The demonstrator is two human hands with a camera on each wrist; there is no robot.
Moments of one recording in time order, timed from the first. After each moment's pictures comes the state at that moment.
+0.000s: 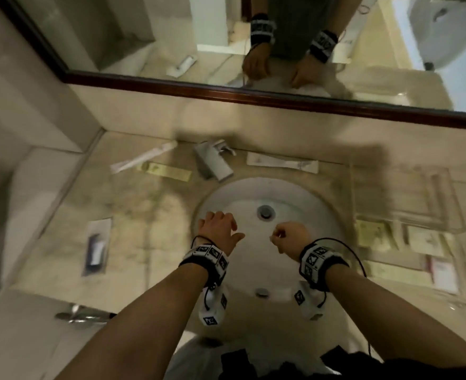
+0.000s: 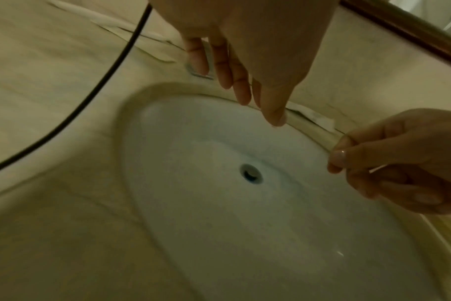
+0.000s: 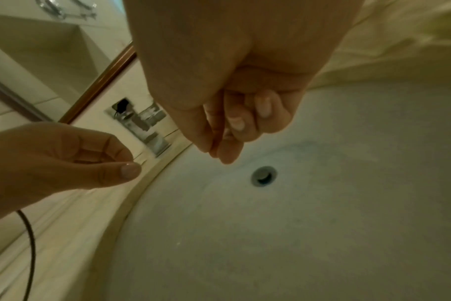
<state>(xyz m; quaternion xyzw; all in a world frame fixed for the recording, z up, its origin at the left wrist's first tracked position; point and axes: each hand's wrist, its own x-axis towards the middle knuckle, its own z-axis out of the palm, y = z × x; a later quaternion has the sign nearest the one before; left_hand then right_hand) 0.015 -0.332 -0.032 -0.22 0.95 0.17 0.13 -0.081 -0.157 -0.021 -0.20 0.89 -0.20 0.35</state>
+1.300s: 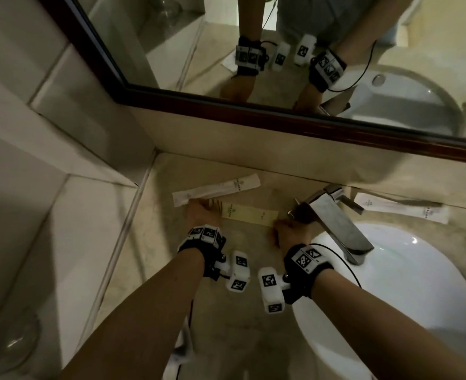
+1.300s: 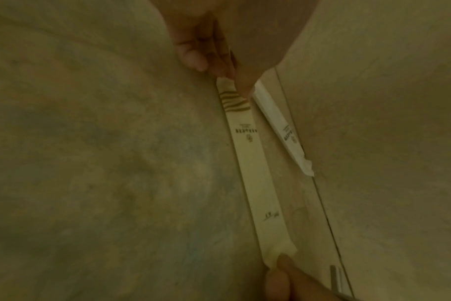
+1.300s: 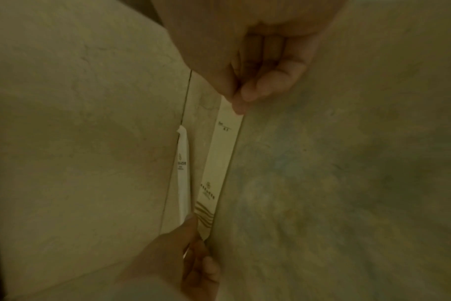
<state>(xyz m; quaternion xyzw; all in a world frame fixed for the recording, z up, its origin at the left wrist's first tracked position) -0.044 -0.673 -0.089 -0.59 0.69 0.41 0.00 -0.100 -0.499 -0.076 0.23 0.81 -0.46 0.28</state>
